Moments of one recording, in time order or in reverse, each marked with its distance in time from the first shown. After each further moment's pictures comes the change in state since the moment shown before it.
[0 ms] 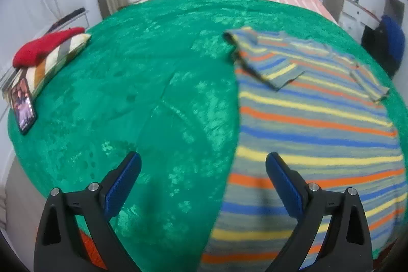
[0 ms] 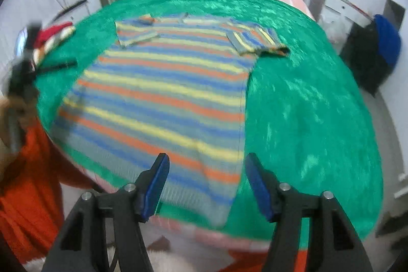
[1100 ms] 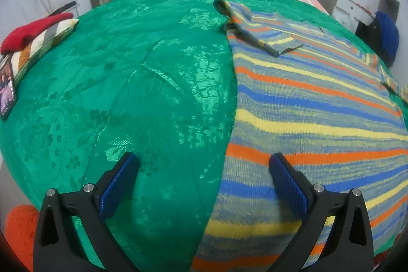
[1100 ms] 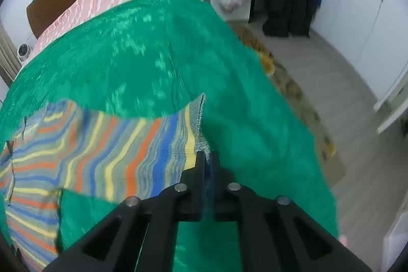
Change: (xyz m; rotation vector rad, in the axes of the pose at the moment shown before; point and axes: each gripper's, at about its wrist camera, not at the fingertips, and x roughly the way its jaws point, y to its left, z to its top) left arm 0.028 -0.008 -0.033 0.008 0.015 -0.064; right arm 0.114 -0.309 0.097 0.532 0.075 -0.287
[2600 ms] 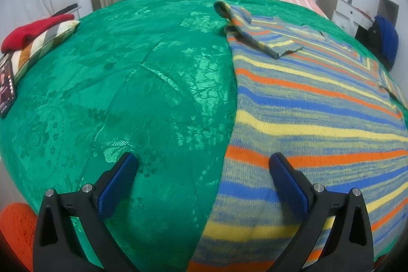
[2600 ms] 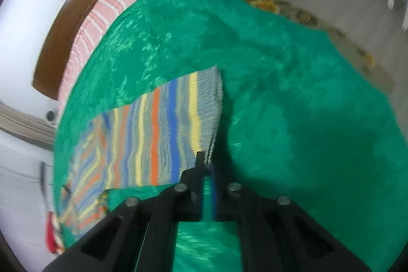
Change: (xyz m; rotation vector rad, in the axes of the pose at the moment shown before) left arm 0.005 -0.001 -0.003 -0.009 -0.033 -0.002; right arm 0.005 -0.054 -0.056 0.406 0.098 0.229
